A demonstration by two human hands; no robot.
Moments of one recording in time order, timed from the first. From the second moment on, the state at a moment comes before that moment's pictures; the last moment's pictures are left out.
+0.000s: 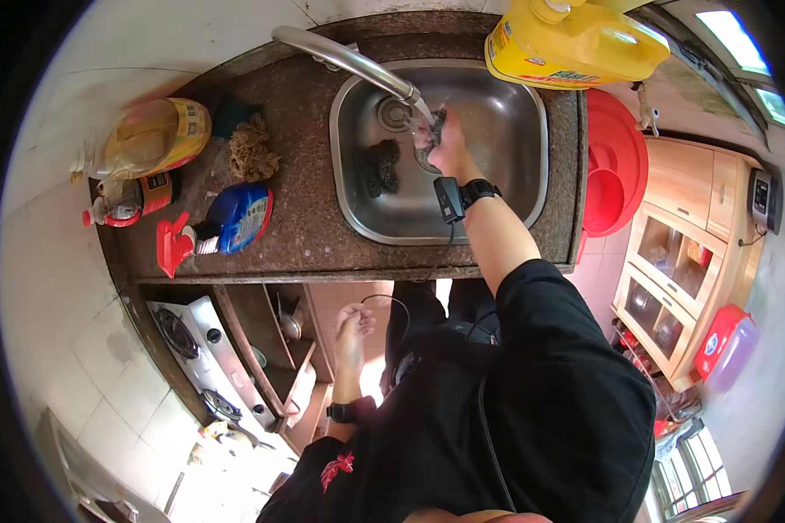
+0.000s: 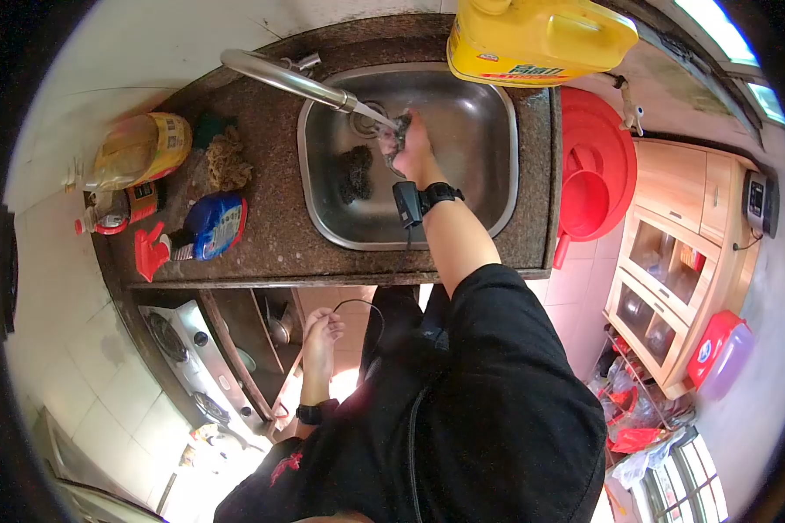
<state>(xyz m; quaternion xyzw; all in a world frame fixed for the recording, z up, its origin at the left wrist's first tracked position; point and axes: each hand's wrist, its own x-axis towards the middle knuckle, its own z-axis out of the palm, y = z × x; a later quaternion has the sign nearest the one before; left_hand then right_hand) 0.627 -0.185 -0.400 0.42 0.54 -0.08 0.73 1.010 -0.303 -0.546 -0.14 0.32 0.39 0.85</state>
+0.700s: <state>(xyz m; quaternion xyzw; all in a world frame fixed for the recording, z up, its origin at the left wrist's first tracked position) 0.651 -0.204 -0.401 0.41 0.54 -0.07 0.73 1.017 -0.283 -0.526 -0.10 0.38 0.27 0.88</state>
